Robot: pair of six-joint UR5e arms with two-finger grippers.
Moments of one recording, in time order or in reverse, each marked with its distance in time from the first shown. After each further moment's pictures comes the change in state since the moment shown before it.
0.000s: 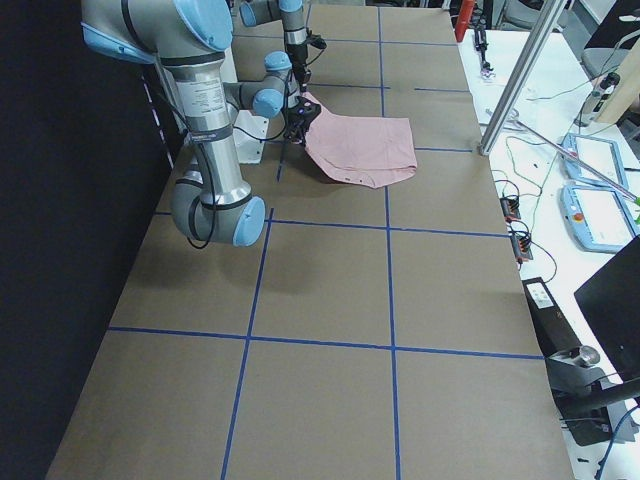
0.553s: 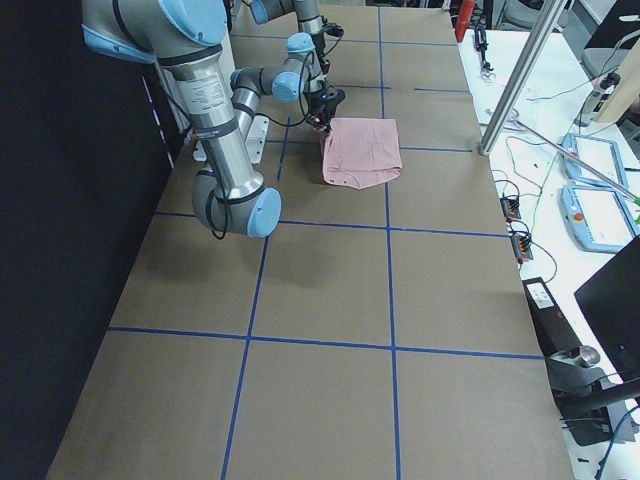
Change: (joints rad) left arm -0.170 -0.178 0.169 0.031 0.022 0.133; right arm 0.218 0.187 -0.193 -0.016 0.073 0.007
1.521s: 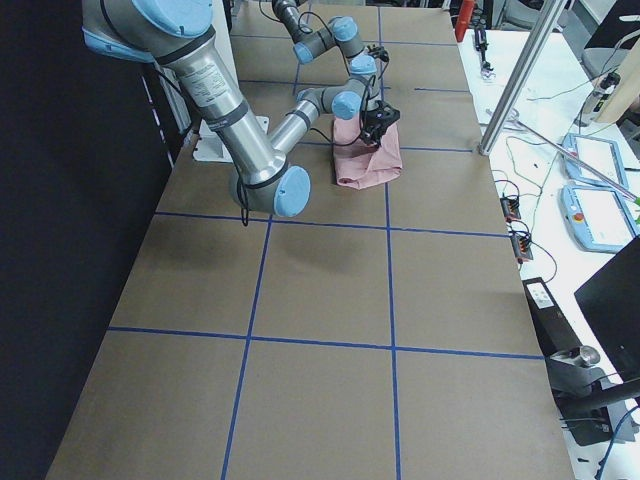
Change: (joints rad) left arm -0.144 -0.138 0.523 -0.324 0.129 0.342; right arm 0.189 0.191 -0.549 0.319 0.144 -0.068
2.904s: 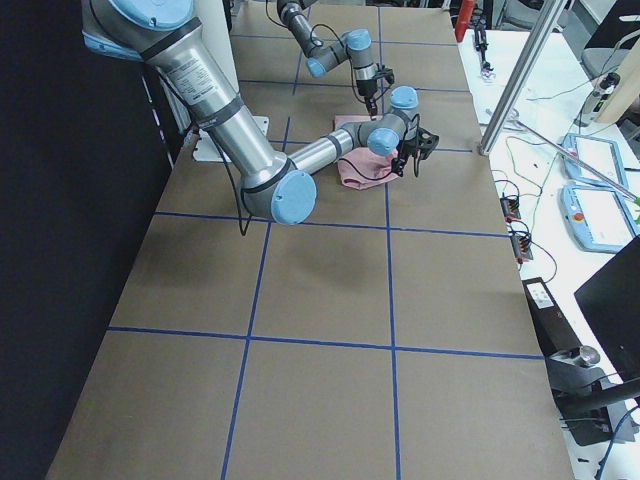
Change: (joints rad) left arm 0.014 -0.098 0.154 -0.170 -0.316 0.135; right arm 0.179 -0.072 -0.139 0.280 0.222 -0.303
